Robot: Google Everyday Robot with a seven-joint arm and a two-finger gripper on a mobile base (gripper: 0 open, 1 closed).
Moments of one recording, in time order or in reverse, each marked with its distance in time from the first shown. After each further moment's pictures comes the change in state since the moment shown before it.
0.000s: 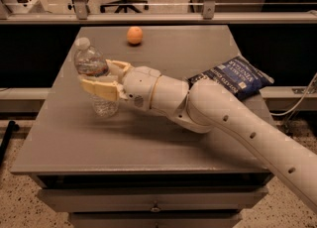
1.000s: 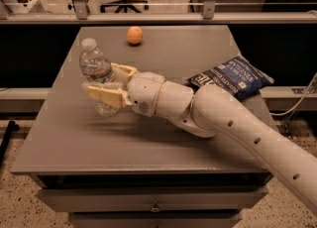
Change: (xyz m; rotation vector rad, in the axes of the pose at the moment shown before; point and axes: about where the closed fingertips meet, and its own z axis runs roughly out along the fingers) arm 0.008 0.002 -0.012 -0.004 0.005 0.004
